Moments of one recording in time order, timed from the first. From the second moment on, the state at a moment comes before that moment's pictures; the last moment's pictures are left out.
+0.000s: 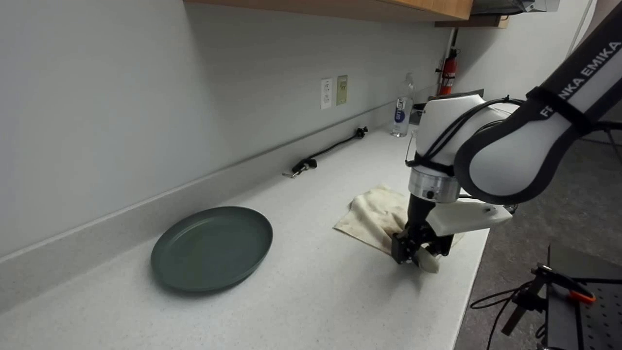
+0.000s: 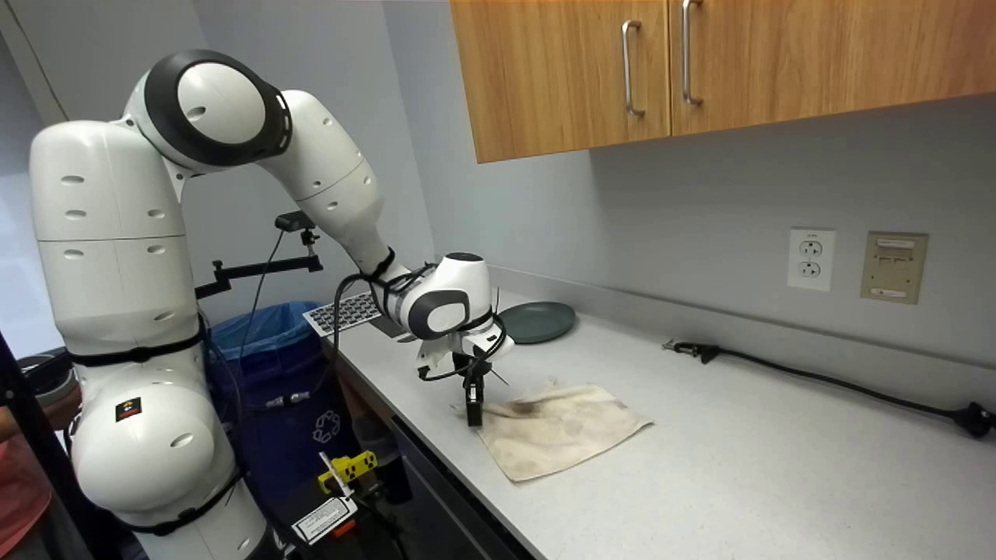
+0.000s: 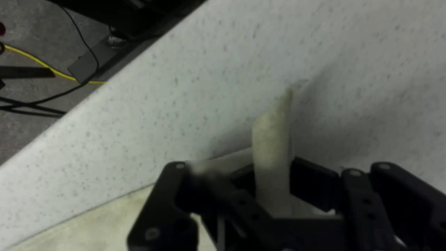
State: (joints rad) arm 0.08 0.19 0.13 -2.52 0.19 2.66 0.64
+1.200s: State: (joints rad) arm 0.00 0.32 0.05 -2.09 0.44 1.59 0.03
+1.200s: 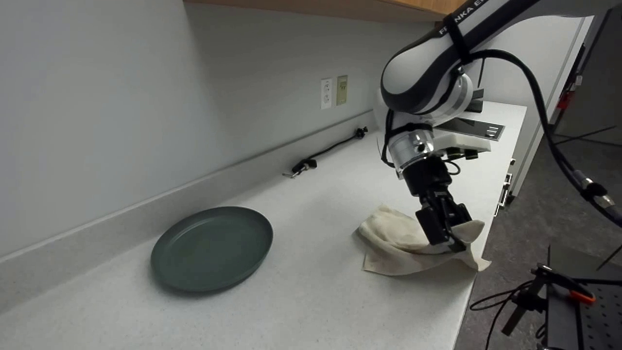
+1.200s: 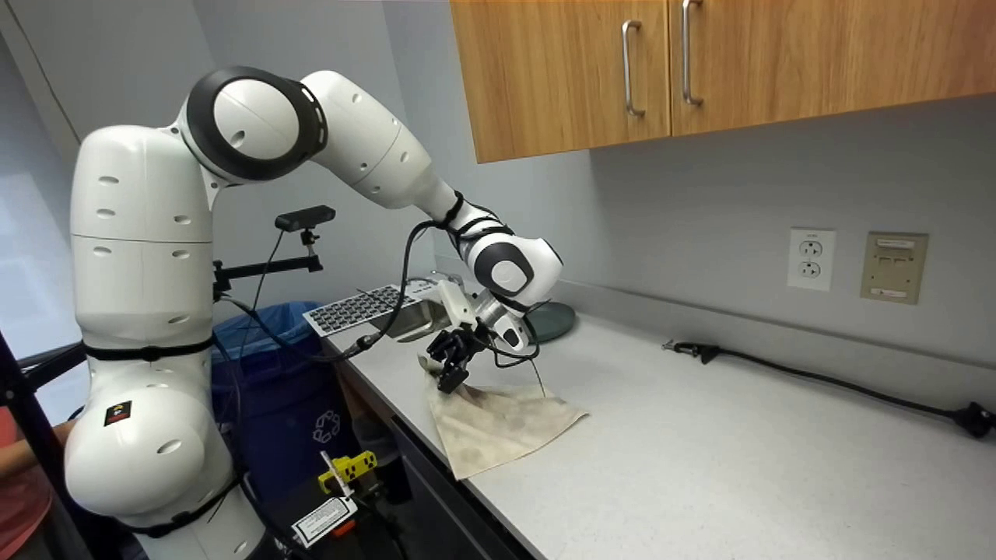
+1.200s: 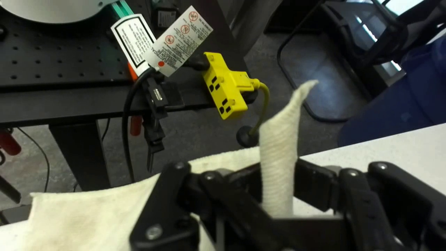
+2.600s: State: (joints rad) arm 0.10 0.57 -0.04 -1.72 -0.01 1.78 0.53
